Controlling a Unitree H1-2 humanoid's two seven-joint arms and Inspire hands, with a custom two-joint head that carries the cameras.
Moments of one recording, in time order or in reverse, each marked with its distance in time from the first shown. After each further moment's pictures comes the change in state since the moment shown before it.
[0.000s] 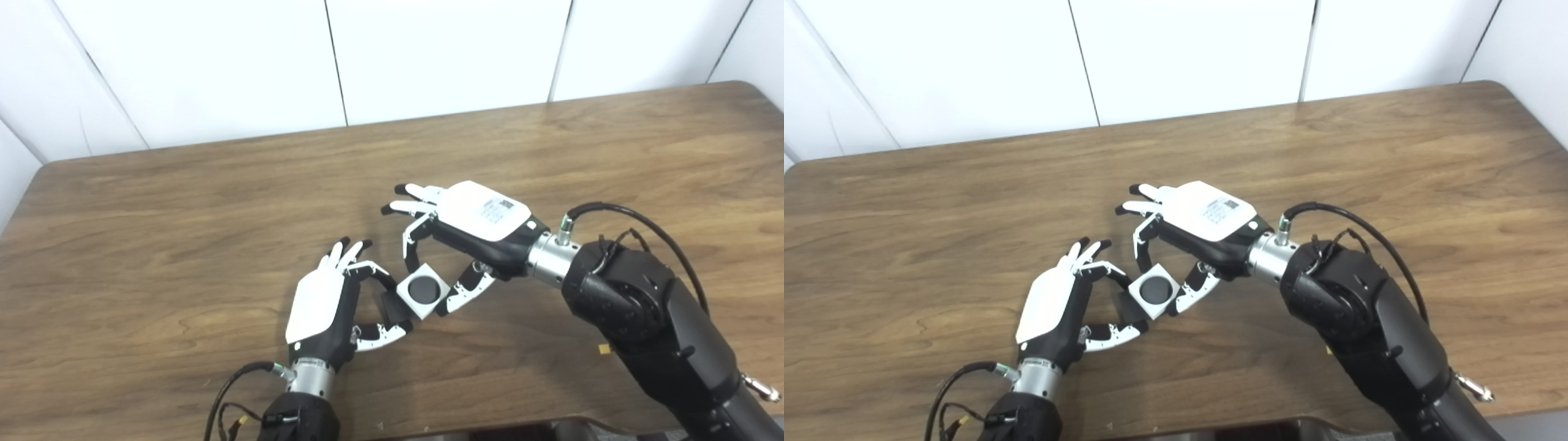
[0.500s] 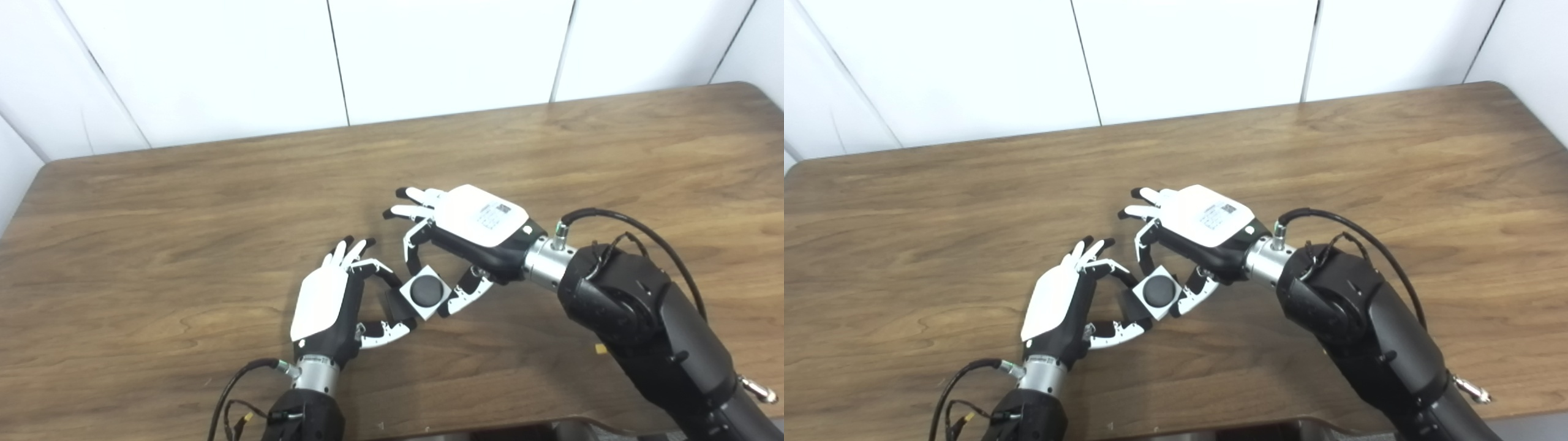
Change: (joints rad) left arm -0.001 -0.011 0.000 -0.002 0.000 0.007 -0.007; right arm 0.009 0.000 0.016 0.031 -0.058 -0.015 -0.010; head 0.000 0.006
